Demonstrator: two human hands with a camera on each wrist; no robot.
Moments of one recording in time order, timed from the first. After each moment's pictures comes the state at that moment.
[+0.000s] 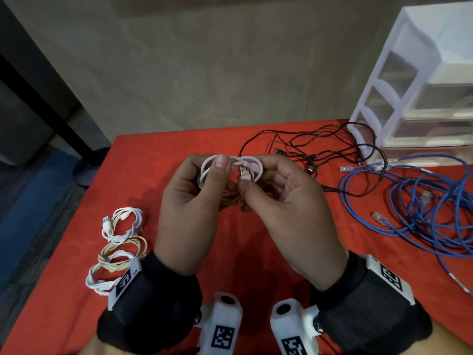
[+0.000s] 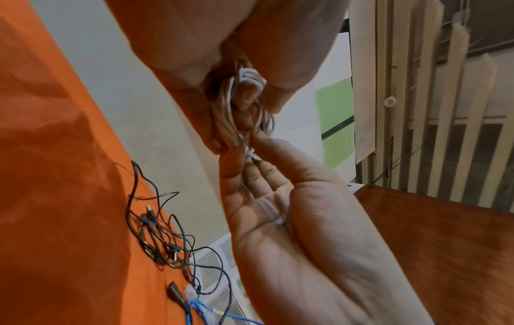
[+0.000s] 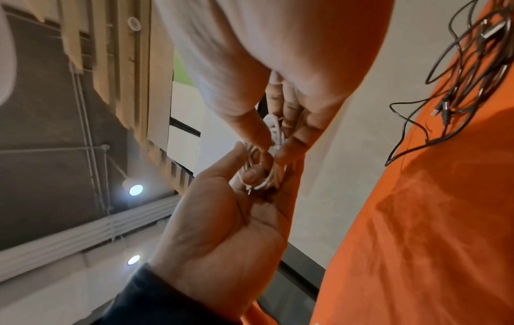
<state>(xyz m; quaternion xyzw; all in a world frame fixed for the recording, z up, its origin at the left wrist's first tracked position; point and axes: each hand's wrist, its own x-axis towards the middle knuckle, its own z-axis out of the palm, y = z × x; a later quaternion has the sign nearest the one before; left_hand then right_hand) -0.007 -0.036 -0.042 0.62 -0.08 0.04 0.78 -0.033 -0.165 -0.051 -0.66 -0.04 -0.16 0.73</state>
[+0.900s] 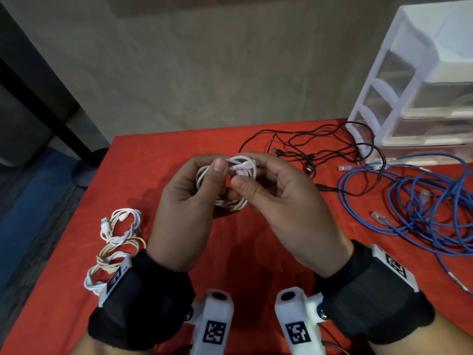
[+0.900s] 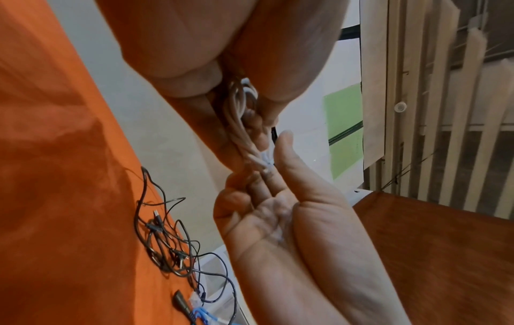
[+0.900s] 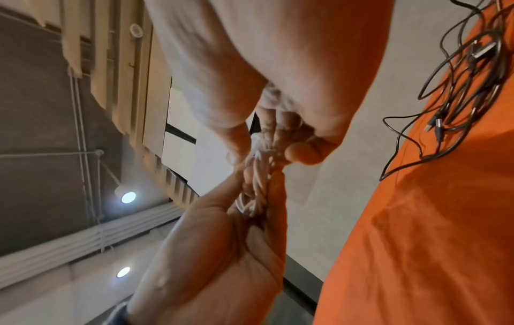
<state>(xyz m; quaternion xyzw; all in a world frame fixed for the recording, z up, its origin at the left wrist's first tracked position) -0.002 -0.029 -0.043 0.65 -0.08 -0.02 0.76 -0.025 -0.172 -0.050 -0.68 -0.06 -0.10 0.73</state>
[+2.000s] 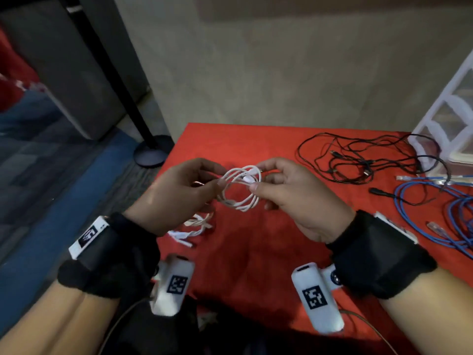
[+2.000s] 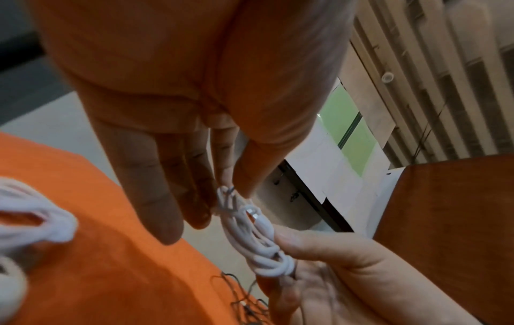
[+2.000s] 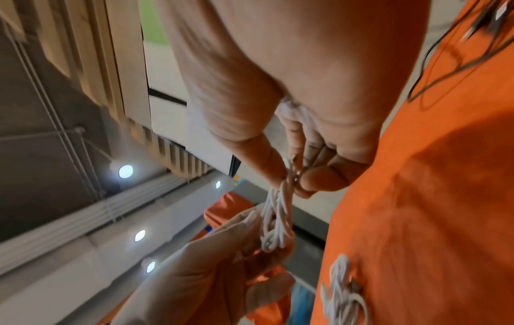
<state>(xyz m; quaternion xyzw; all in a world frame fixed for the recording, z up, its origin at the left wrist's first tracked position) -0.021 0.106 -0.016 0.83 -0.04 -0.07 0.55 -0.020 -0.101 -0.040 -0.70 -0.03 0.09 0.70</state>
